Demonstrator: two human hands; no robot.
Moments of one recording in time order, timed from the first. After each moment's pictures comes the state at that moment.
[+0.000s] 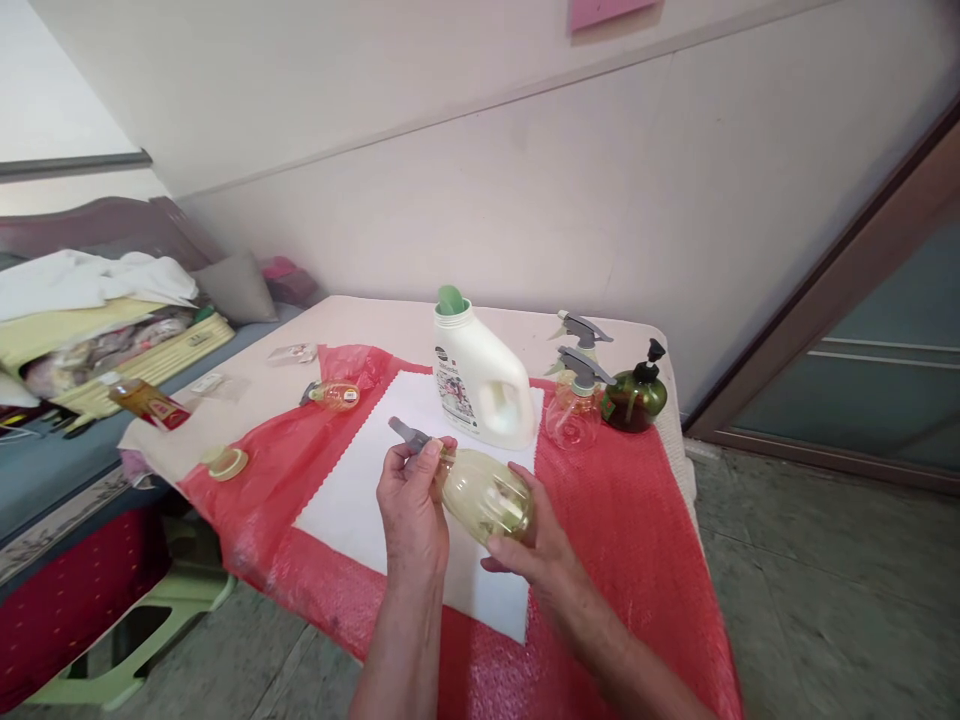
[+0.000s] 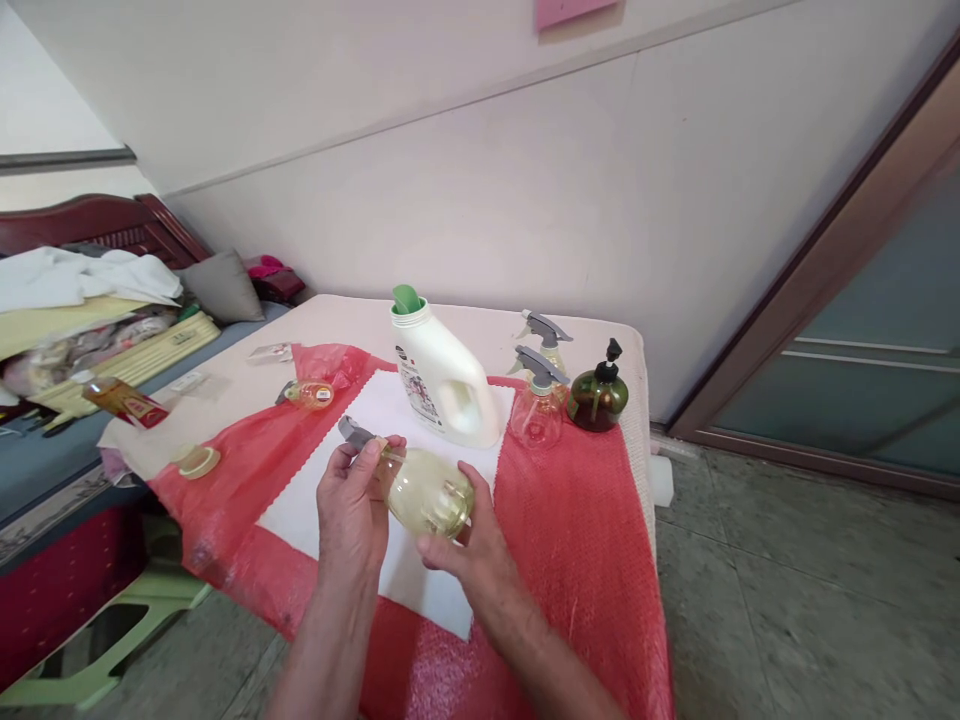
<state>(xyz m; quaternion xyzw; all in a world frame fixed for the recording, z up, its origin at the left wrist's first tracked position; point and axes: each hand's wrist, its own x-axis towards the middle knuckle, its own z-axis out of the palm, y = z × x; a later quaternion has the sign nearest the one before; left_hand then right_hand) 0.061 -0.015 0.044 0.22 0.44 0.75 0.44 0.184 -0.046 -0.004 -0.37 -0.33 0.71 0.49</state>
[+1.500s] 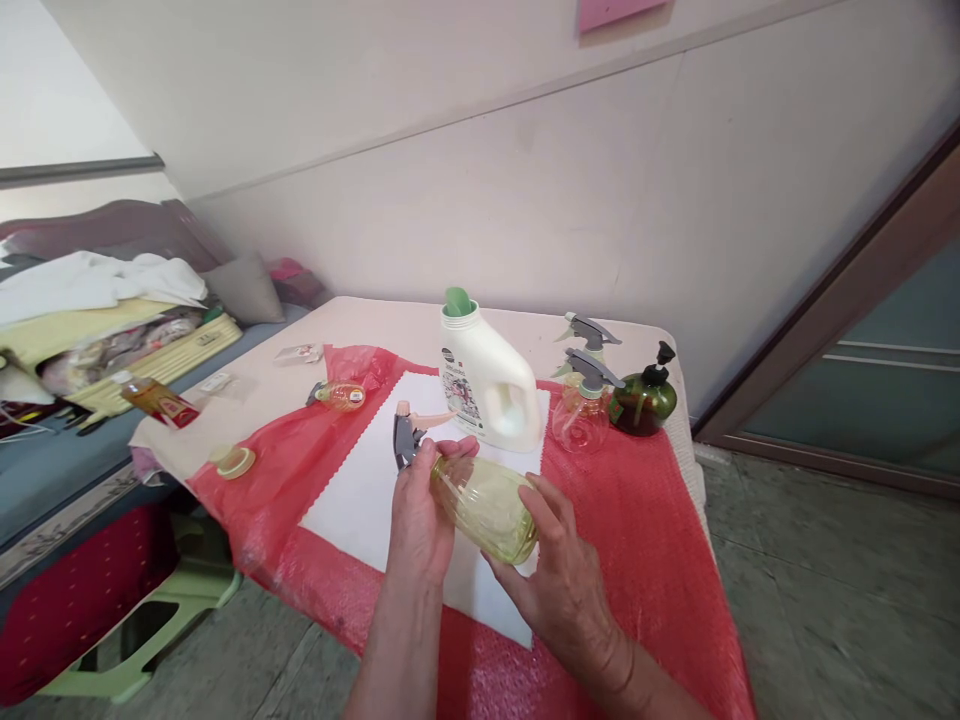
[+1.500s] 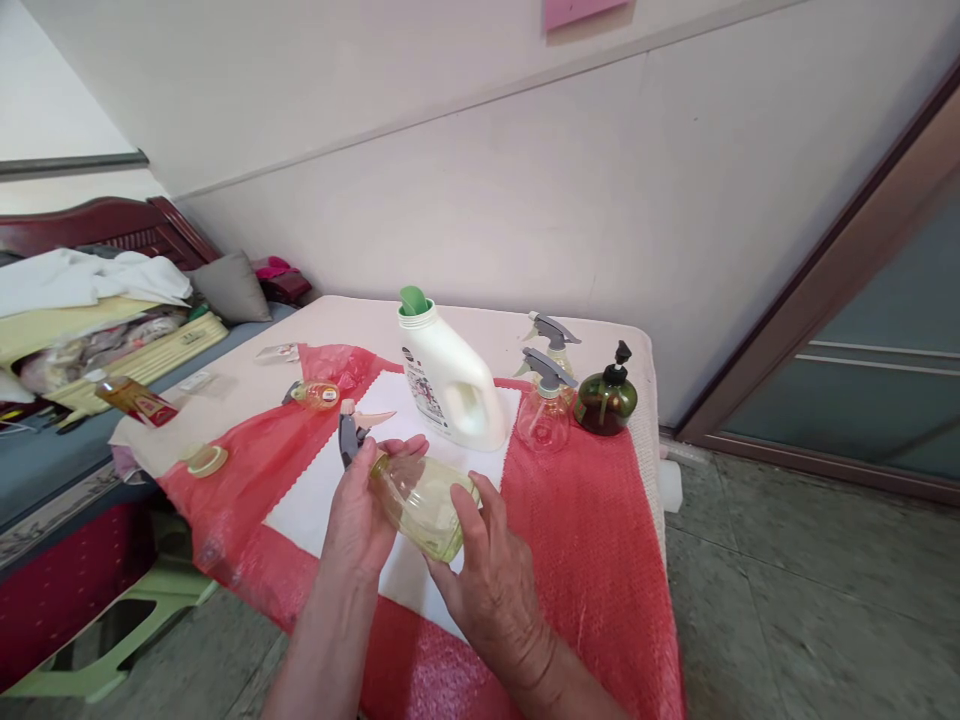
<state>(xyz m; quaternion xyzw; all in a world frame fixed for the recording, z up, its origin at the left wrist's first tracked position) 0.053 -0.016 0.045 0.18 0.41 0.69 0.57 0.191 -0.055 -0.023 -0.48 -0.74 0.08 0.46</state>
